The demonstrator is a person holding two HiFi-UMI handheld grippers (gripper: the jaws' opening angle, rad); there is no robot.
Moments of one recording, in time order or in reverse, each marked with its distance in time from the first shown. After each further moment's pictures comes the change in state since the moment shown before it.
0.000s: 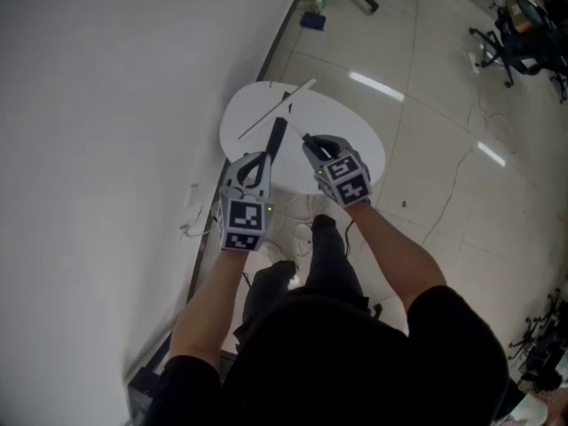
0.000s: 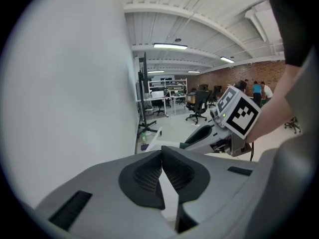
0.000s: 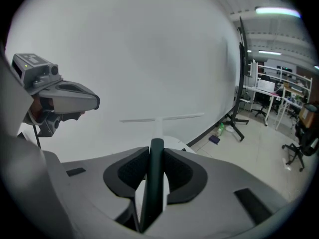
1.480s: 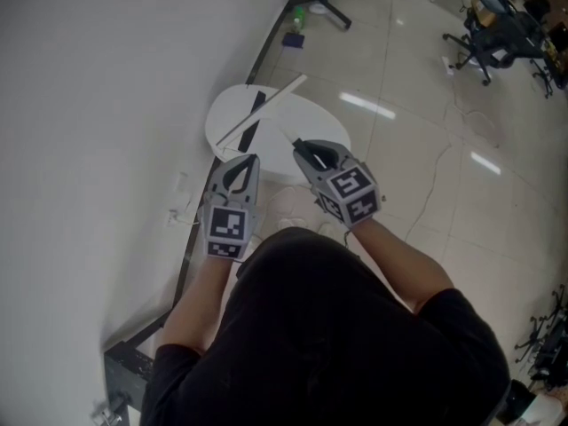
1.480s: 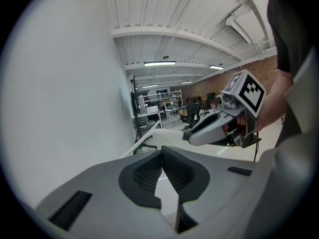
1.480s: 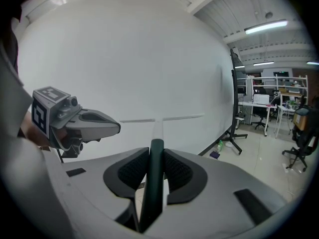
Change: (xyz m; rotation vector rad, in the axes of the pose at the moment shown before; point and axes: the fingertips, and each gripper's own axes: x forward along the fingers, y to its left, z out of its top) left arm -0.162 -0.172 0.091 0.090 -0.148 0.015; right arm -0.287 0.067 0.010 -0.012 -0.242 0.051
